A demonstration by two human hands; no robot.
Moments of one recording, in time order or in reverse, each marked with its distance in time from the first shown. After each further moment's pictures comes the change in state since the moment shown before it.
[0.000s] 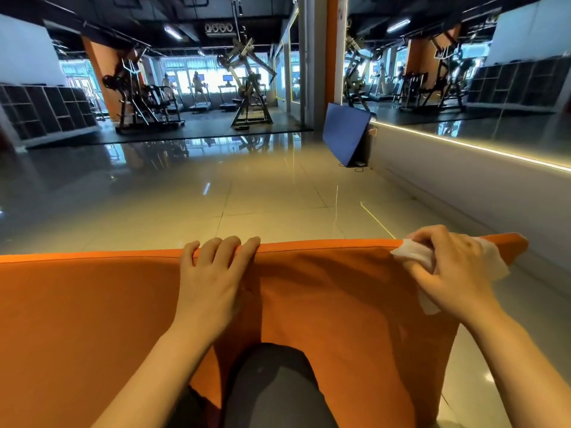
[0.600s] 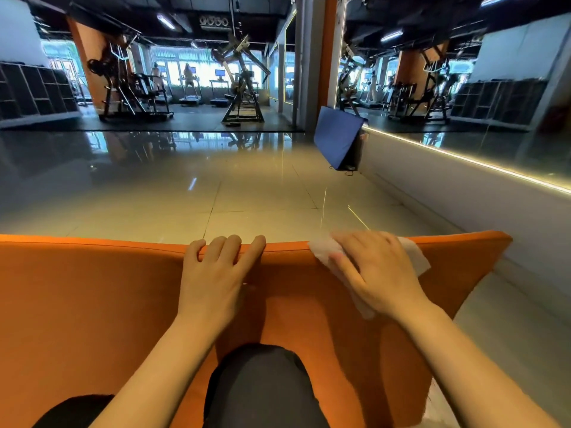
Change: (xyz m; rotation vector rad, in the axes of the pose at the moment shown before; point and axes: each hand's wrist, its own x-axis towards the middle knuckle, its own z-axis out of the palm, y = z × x) left_hand -0.006 -0.004 0.000 -0.057 -0.019 -0.034; right_hand 0.008 -0.087 0.037 -0.115 -0.207 -0.258
